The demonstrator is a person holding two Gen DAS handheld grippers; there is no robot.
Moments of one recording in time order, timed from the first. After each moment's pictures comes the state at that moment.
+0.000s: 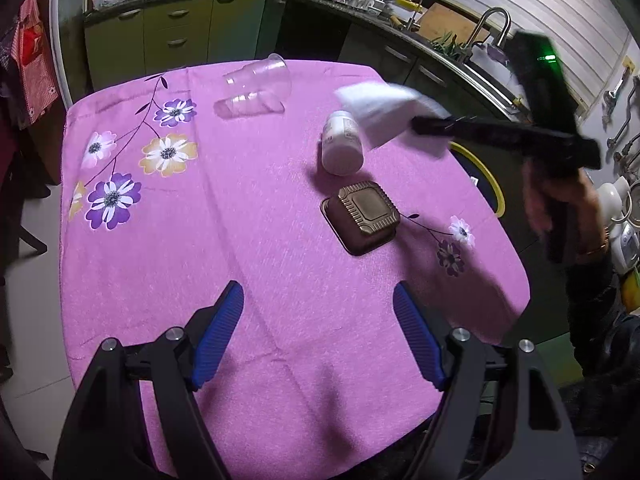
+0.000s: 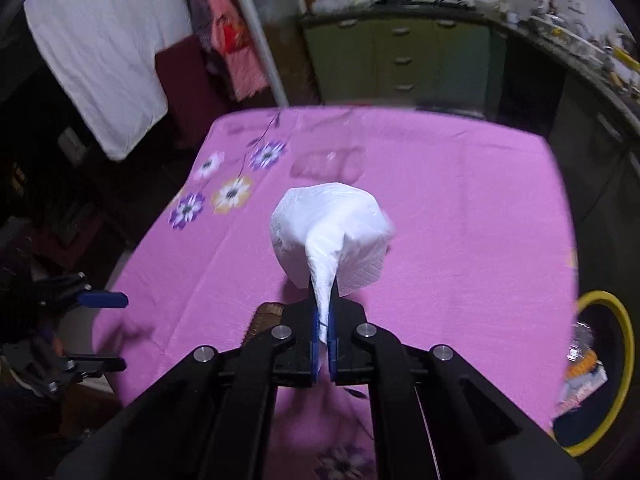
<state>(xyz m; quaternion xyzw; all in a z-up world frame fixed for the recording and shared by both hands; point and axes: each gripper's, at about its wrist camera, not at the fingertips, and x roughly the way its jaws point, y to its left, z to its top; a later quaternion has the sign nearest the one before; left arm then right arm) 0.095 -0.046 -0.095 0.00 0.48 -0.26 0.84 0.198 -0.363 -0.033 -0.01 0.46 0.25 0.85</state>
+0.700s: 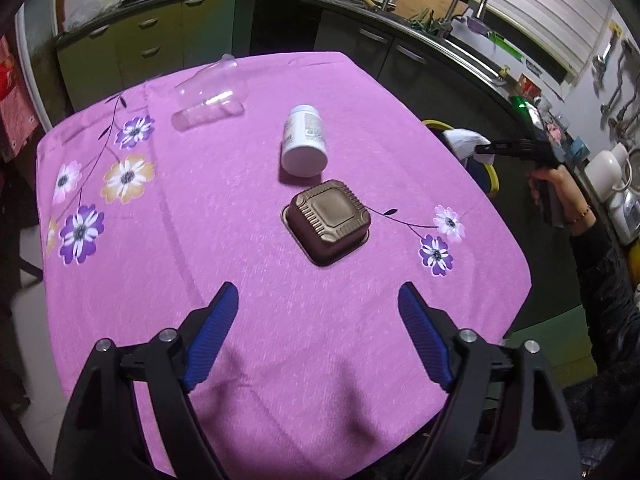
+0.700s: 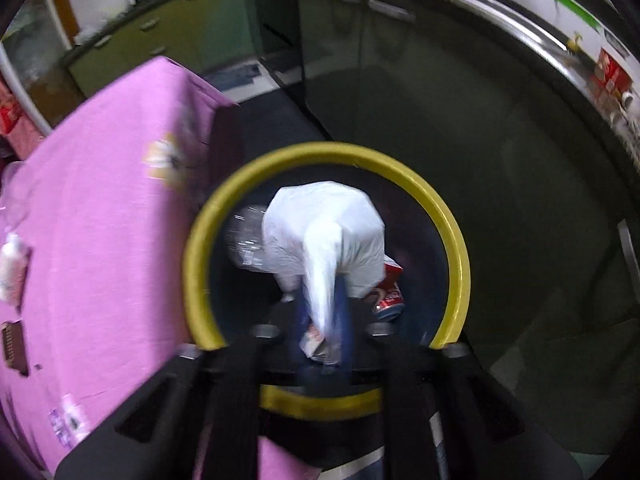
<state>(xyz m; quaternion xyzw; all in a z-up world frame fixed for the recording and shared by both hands) 0.102 -0.094 -0.094 0.06 0.48 -0.29 0.83 0.215 -0.658 -0.128 0.06 0.54 -0.10 0.83</state>
